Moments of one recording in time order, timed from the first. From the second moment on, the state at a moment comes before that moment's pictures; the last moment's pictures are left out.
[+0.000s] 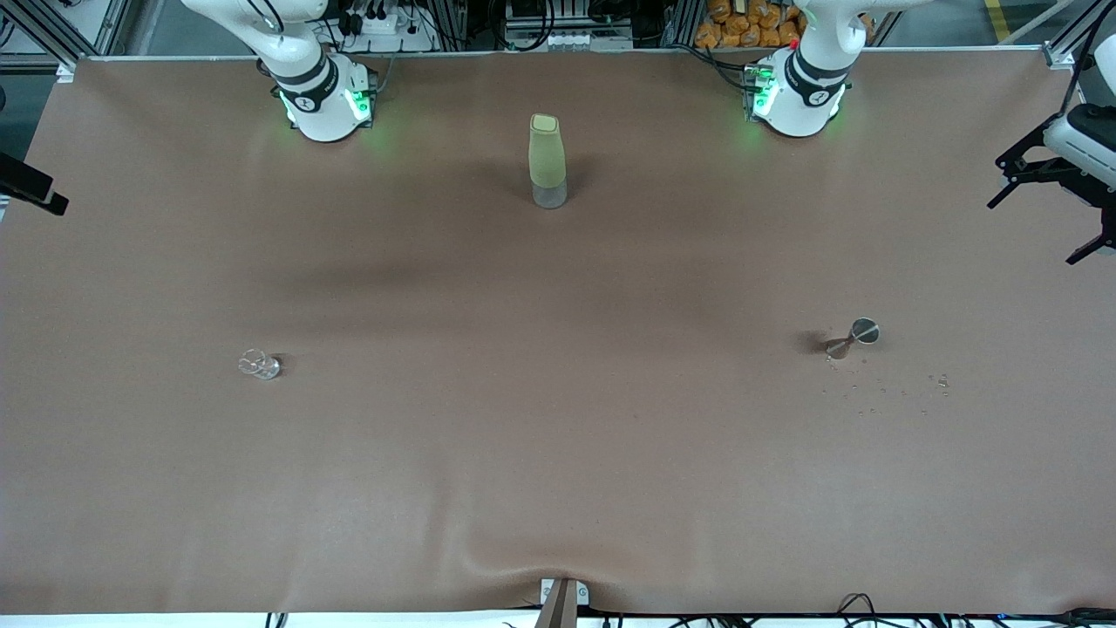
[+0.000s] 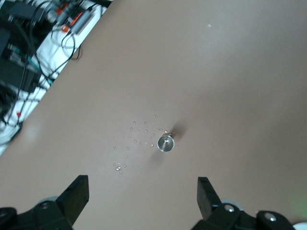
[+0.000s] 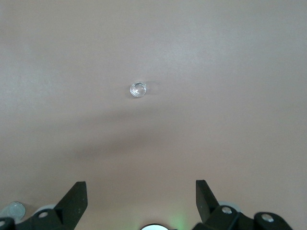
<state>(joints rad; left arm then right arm) 0.03 -0.07 -0.03 -1.59 -0.07 1.69 0.98 -0.09 0.01 -0.05 -1.45 0.00 1.40 0.00</state>
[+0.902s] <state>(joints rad) 0.18 -0.03 0.02 -1.60 -0.47 1.66 1.52 -0.15 0.06 -0.07 -1.50 0.00 1.49 -0.22</state>
